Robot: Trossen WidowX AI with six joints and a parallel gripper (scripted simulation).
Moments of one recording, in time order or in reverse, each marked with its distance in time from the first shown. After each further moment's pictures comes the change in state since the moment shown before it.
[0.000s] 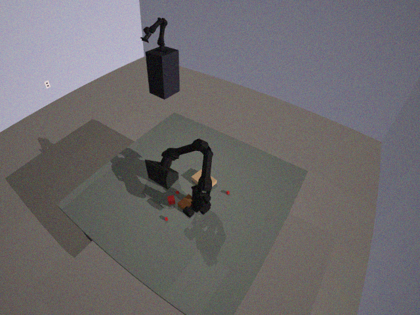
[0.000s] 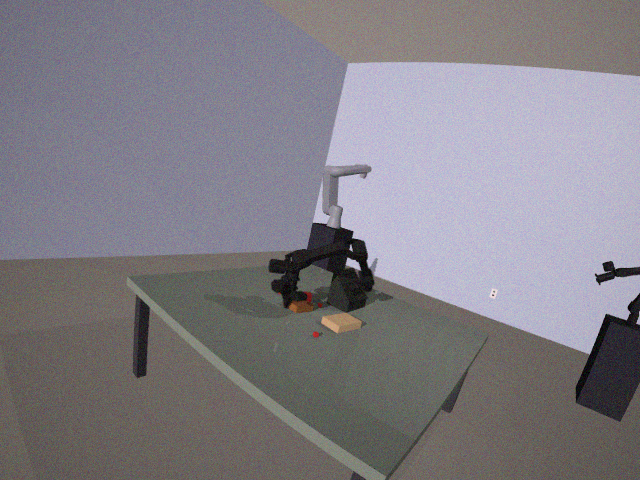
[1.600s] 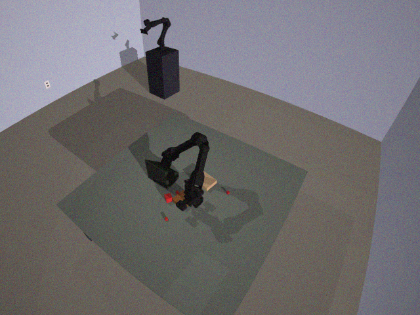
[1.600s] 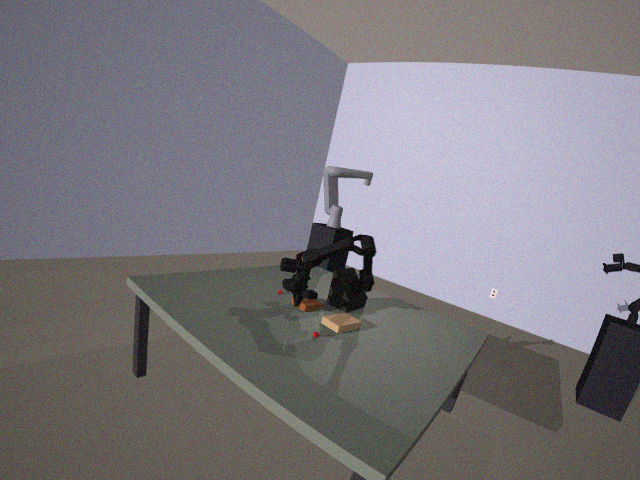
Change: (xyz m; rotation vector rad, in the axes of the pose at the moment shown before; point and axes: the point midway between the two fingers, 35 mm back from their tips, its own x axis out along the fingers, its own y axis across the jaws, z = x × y) arm -0.001 0.000 -0.060 0.001 -0.011 0.006
